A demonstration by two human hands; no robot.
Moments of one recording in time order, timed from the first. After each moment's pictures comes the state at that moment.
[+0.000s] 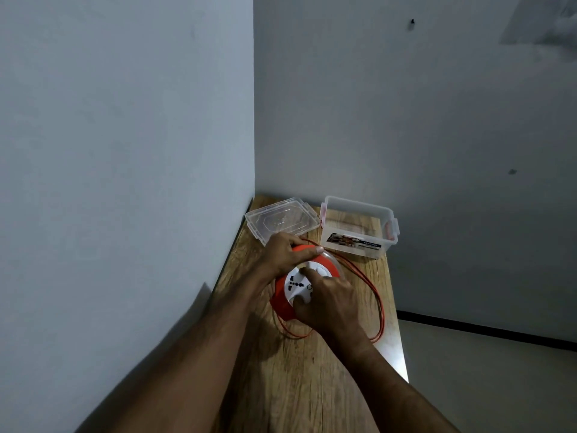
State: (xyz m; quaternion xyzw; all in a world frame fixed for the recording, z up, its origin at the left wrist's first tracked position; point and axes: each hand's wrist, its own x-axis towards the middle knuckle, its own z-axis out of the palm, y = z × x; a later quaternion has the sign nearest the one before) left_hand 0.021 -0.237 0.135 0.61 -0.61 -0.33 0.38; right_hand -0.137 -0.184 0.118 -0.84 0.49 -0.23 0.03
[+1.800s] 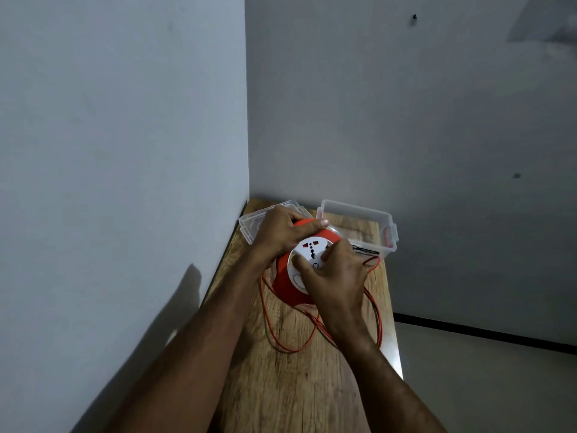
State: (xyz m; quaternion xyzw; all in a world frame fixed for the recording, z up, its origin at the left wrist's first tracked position) left_hand 0.015 -0.269 0.196 0.59 -0.59 -0.33 0.45; right_hand -0.126 -0.207 0.187 -0.67 0.59 -0.41 0.20
